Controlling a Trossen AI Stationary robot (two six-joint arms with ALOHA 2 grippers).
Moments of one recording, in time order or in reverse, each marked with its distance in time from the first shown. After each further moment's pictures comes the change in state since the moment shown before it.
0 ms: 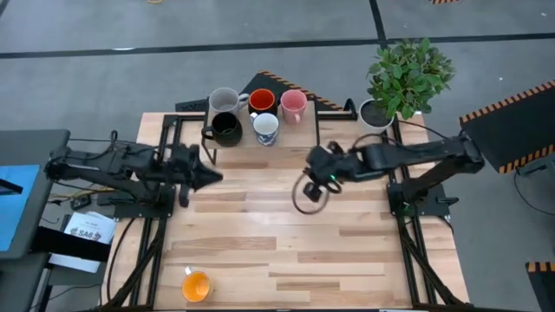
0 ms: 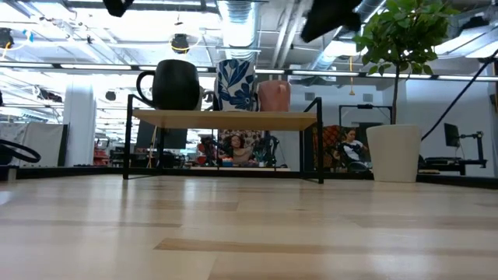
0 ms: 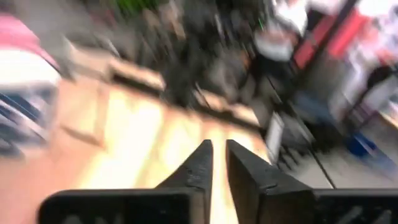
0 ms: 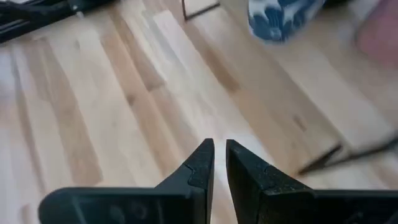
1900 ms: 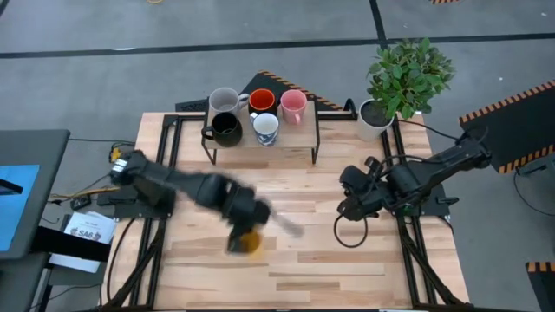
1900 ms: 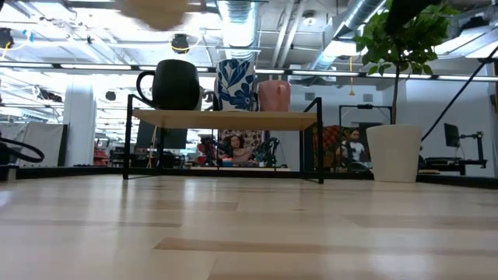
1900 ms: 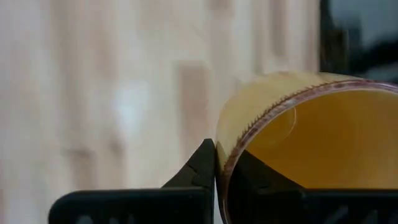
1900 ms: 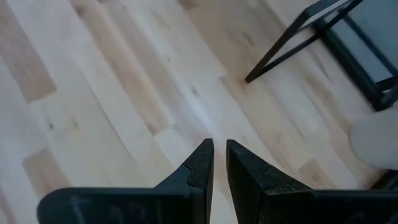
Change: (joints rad) left arm -0.178 1.085 1.006 -0.999 0.188 0.083; right arm 0.323 -0.100 -0.001 -0.556 0.195 0.390
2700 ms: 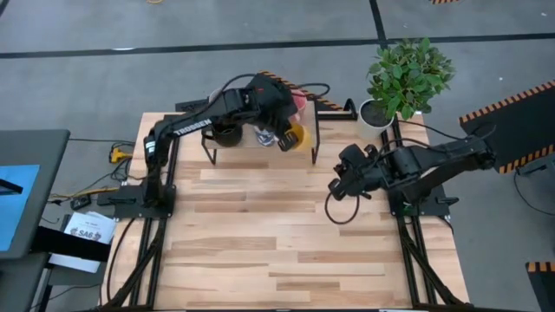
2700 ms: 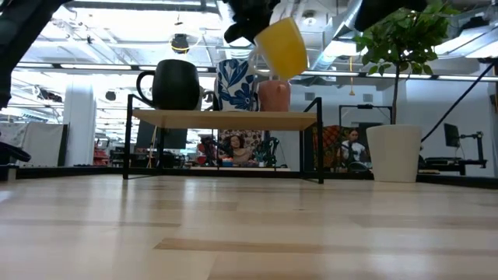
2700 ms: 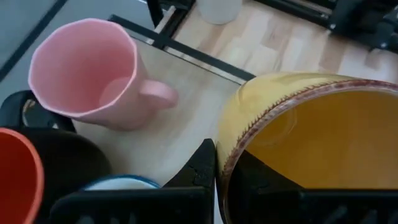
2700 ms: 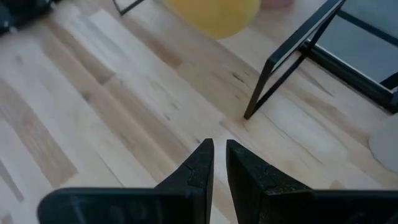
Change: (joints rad) left arm 0.612 0.228 0.444 0.146 -0.185 0.174; right arm -0.157 -0.056 0.000 0.164 0.041 0.032
